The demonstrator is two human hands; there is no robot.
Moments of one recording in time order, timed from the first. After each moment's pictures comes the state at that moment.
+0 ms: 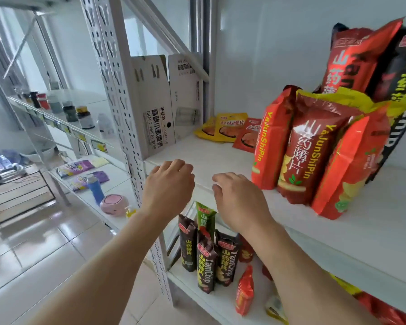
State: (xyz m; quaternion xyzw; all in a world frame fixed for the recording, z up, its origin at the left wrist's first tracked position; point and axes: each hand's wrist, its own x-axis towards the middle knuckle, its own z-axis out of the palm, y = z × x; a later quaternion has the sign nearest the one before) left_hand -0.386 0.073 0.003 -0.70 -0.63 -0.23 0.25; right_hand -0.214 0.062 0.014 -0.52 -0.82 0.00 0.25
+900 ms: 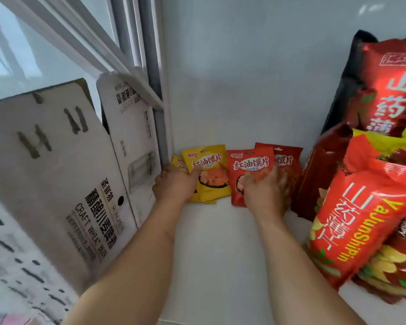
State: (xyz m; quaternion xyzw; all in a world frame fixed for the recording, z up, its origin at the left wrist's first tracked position) left_hand -0.373 0.435 0.017 -0.66 -0.69 -0.23 -0.21; right_hand -0.220 0.333 0.015 -0.85 -0.31 0.03 0.42
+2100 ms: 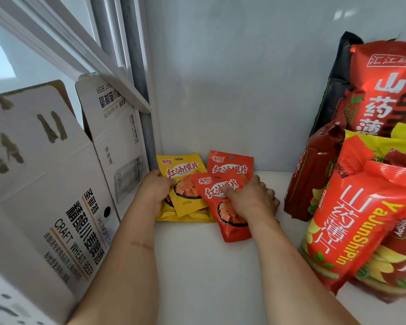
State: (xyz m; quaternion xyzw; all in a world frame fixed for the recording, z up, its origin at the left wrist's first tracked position) left_hand -0.398 0.450 0.018 -0.53 -0.56 -0.36 -0.52; right_hand -0.222 0.339 0.016 -0.89 -0.35 0.10 0.28
